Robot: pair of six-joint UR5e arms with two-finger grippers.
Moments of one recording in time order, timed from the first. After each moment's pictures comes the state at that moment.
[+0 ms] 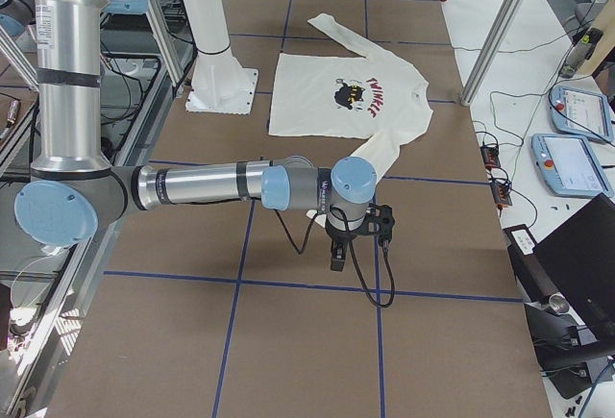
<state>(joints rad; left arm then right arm) -1.55 -1.48 -1.71 -1.68 -2.31 -0.07 1.53 -1.63 1.75 -1.68 2.38 0.11</state>
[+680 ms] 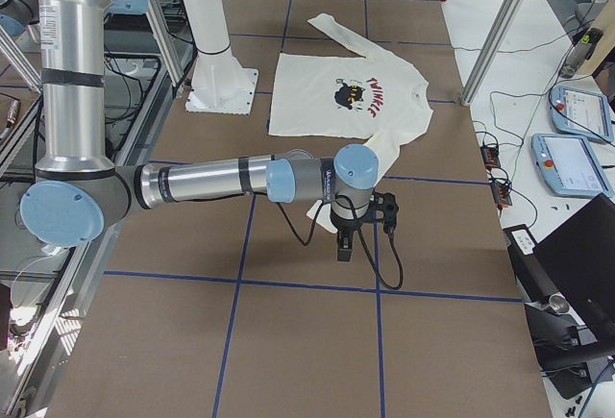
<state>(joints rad) -1.54 -1.48 -1.73 -1.75 -2.31 -0.06 1.47 -1.64 1.78 -1.55 2.34 0.21</state>
